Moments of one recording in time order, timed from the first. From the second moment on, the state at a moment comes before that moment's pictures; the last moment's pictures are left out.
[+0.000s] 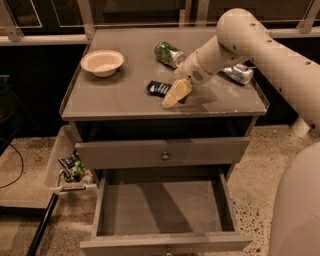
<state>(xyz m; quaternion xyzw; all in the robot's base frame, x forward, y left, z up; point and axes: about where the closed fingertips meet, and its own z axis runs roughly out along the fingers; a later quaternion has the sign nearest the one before) 0.710 -0.072 0.830 -0.55 0.76 0.15 0.33</state>
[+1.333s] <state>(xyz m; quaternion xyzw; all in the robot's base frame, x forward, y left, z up) 0.710 -0.072 0.830 -0.55 0.76 0.15 0.33</state>
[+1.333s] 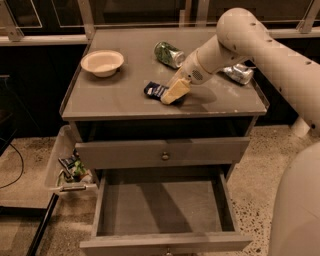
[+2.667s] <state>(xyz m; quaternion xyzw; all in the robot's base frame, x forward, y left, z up) 0.599 -0.106 0.879 -0.57 0.72 0.11 0.39</state>
